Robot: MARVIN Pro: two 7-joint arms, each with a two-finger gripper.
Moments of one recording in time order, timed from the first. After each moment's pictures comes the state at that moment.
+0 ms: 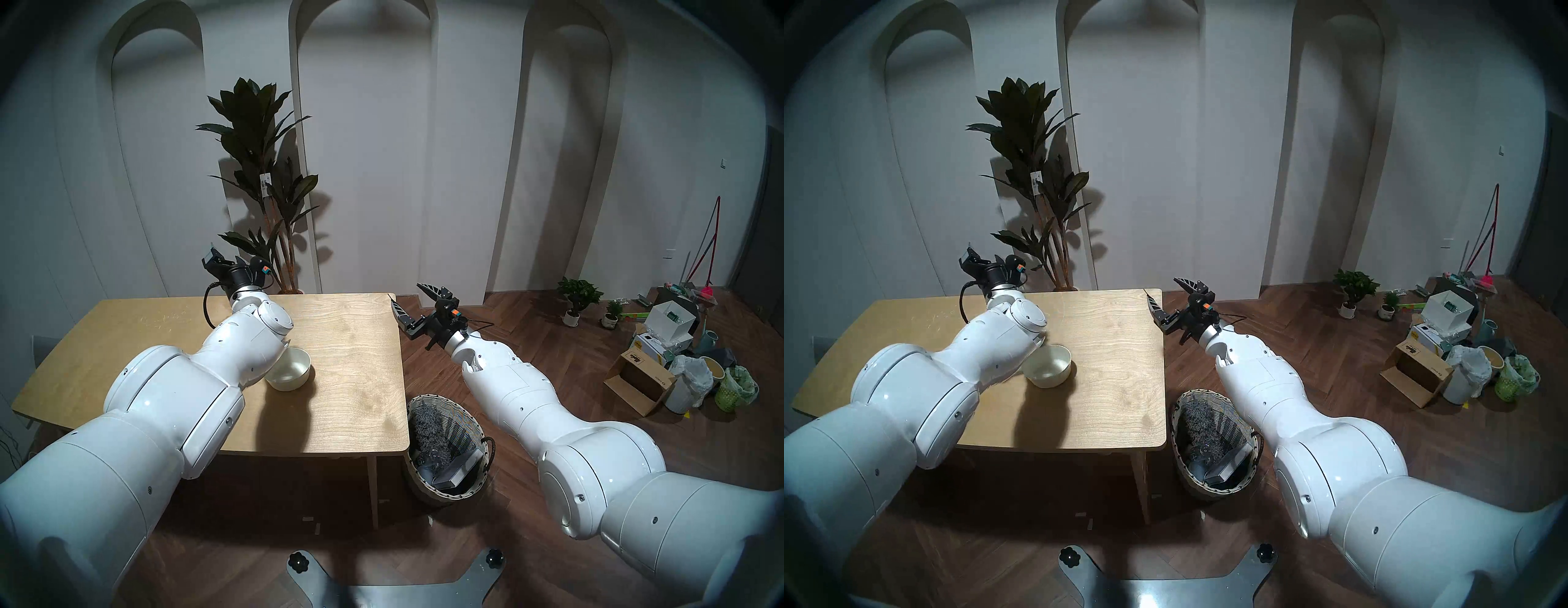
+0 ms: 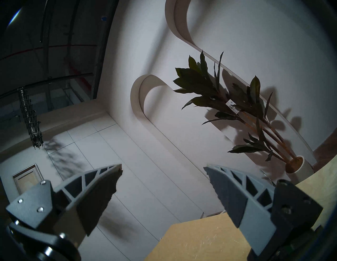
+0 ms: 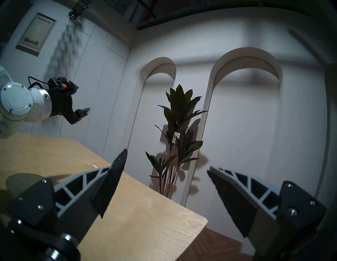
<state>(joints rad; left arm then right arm) 0.52 -1.36 -0.95 -0.20 0.18 -0.02 0.91 -0.80 -1.56 1.32 -0.49 0.12 -0.65 0.55</state>
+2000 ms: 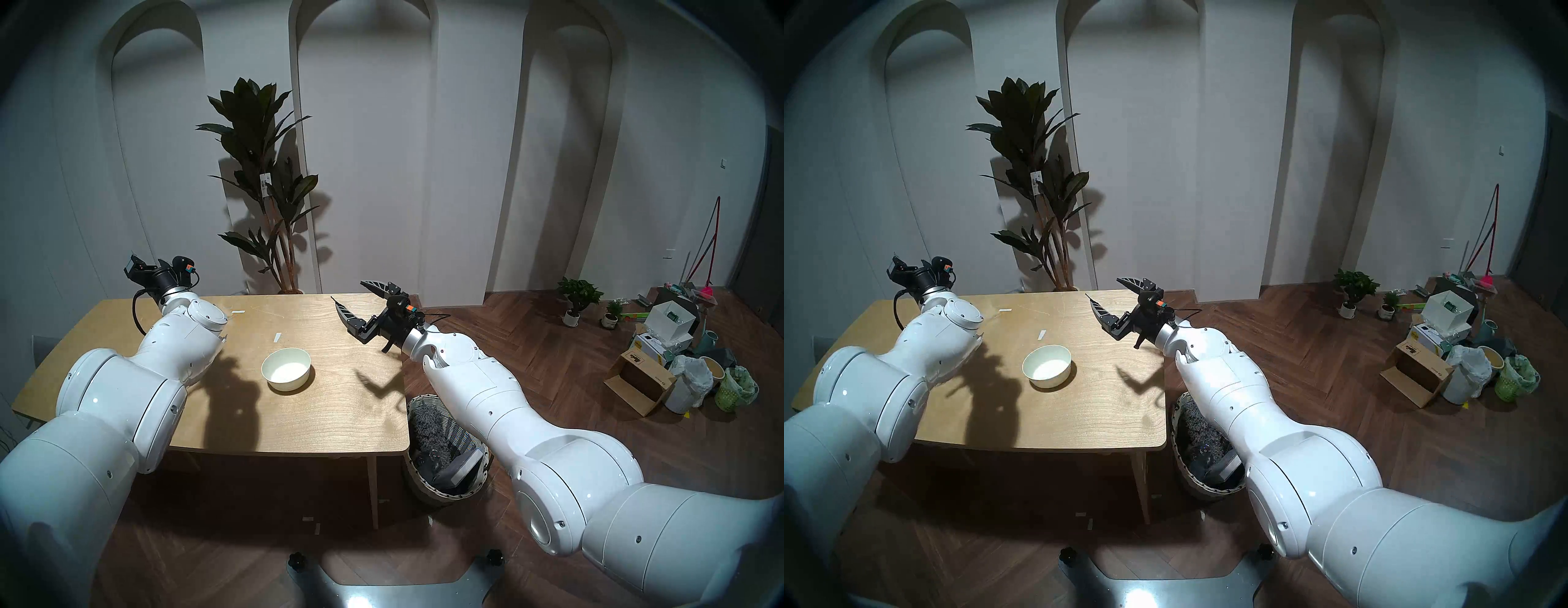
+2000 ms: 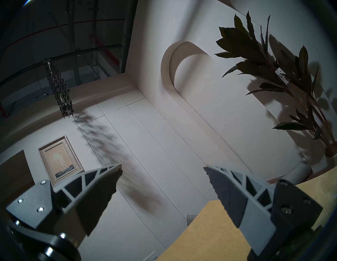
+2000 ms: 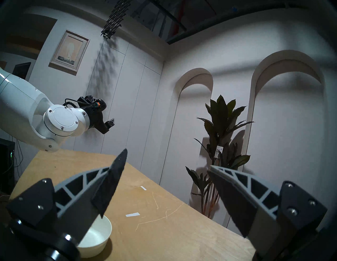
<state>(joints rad) 0.52 -1.17 -1.09 -0.20 0.15 -0.06 0.91 -0.84 -1.65 1.24 -0.61 0.16 -0.54 0.67</state>
